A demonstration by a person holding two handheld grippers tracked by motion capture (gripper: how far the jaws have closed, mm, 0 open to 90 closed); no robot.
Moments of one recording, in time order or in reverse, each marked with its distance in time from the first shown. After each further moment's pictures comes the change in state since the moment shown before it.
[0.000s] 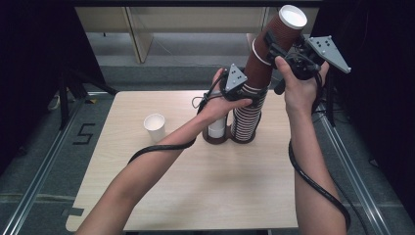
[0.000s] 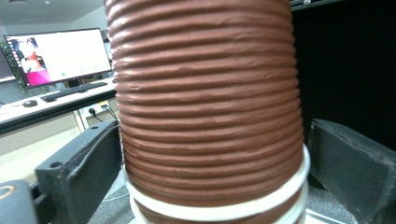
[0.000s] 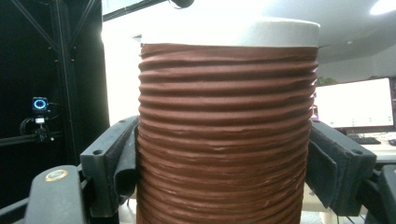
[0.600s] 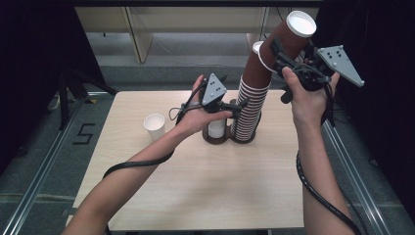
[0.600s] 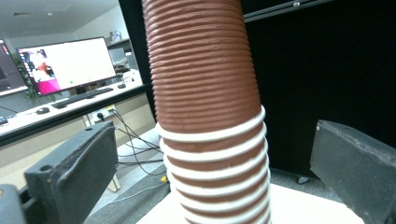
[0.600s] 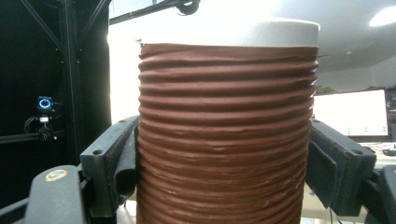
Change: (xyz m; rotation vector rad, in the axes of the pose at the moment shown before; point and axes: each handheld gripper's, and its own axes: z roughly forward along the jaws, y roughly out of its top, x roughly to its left) left arm 0.001 -0.002 -0.077 -0.021 -0.009 0.041; right arm 0.008 0.009 -0.035 -0.014 0.005 -0.016
